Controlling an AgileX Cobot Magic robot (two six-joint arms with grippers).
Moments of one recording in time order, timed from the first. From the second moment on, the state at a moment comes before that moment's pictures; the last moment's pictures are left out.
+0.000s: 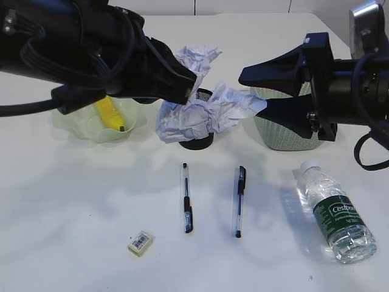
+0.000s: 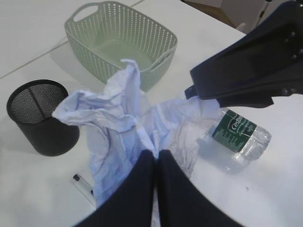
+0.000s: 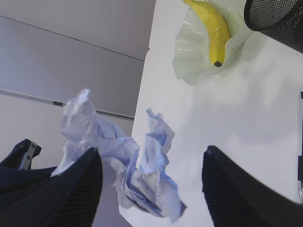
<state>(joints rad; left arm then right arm) -0.78 1.40 -1.09 -0.19 0.30 0.11 0.12 1.43 -0.77 1.79 0.85 -1.01</state>
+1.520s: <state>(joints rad) -0.78 1.40 -1.09 -0.20 0.28 0.11 0.23 1.54 -0.83 1.79 0.87 -1.03</state>
